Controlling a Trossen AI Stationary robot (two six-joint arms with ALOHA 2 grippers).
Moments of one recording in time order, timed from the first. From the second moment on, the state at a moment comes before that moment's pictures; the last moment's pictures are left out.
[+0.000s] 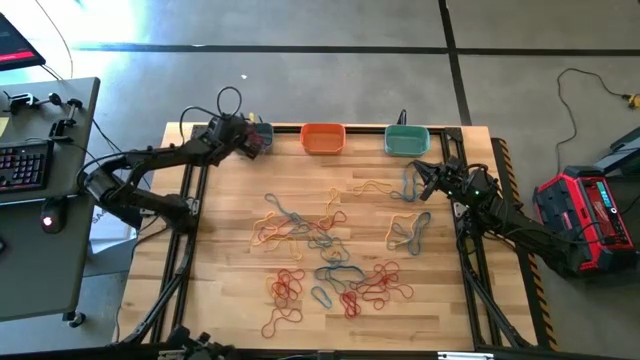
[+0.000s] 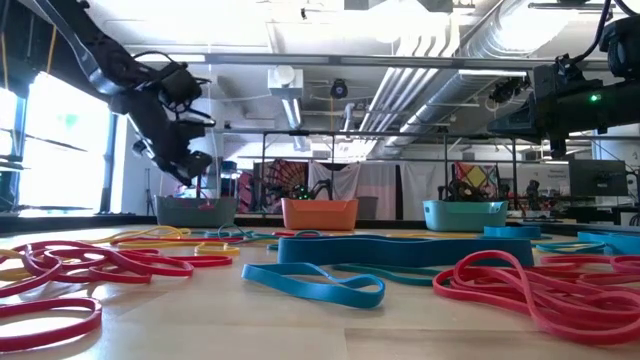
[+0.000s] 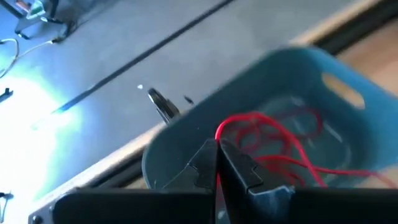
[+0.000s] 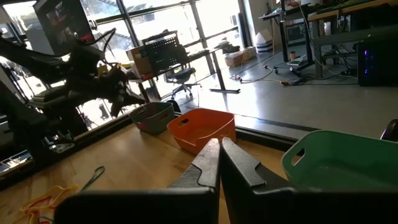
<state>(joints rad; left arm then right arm) 0.87 1.34 0.57 0.06 -0.41 0.11 -0.57 0.05 0.01 0.03 0.10 0.28</state>
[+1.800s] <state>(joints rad) 0.81 1.41 0.54 0.38 -0.04 0.04 -0.57 0.05 0.01 0.03 0.10 0.28</state>
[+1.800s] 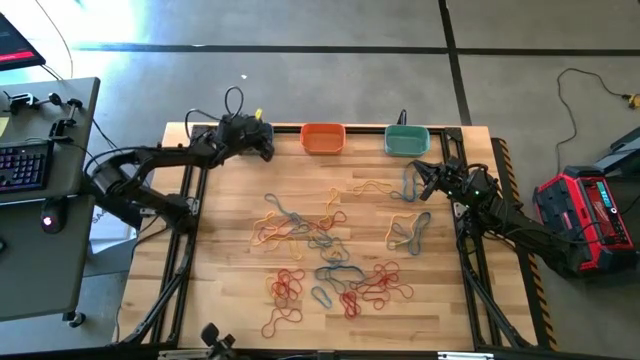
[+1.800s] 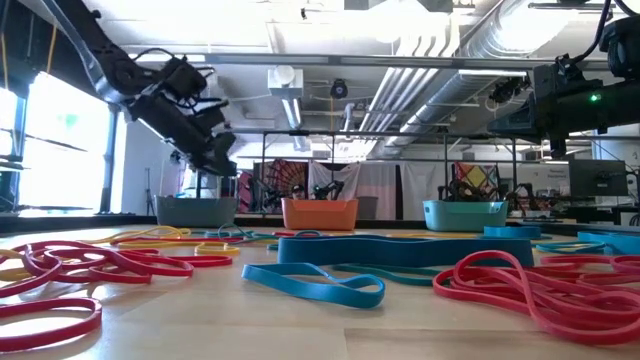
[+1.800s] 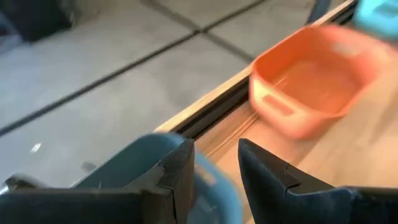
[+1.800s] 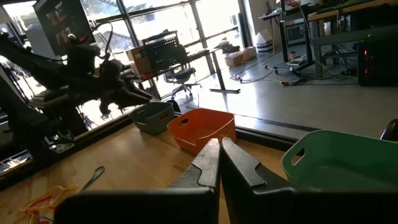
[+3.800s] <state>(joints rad) 0.18 1.26 0.25 0.66 0.14 0.03 -0.49 0.13 0.01 0.13 -0.08 0.25</state>
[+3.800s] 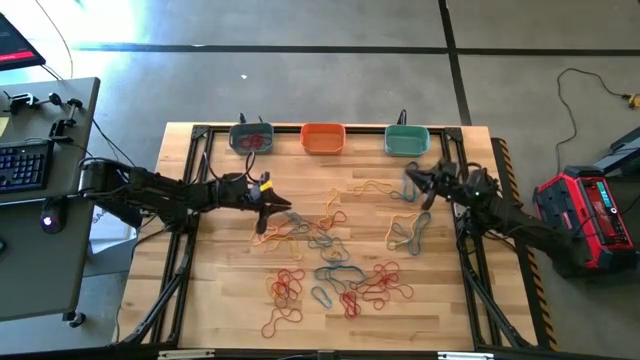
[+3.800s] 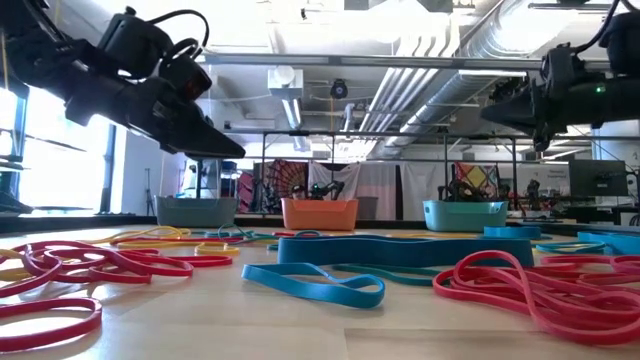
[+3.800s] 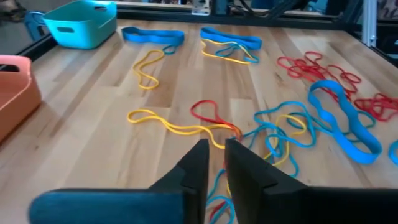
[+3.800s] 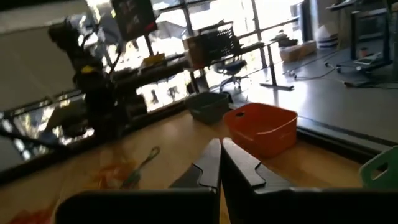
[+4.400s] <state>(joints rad) 0.19 1.26 0.25 0.65 0.14 0.01 -0.05 0.55 0.20 -0.04 -0.03 0.25</state>
